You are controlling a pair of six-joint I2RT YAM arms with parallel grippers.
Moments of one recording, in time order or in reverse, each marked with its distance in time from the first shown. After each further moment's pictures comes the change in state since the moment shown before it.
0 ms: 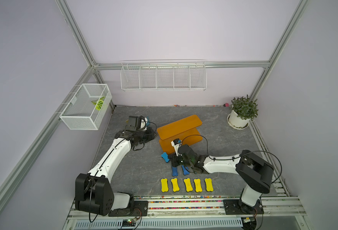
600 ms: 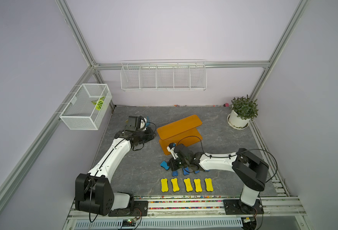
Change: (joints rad) left arm 0.008 0.000 -0.002 -0.007 -0.021 0.004; right arm 0.000 0.046 0.095 -0.251 -0.169 -0.038
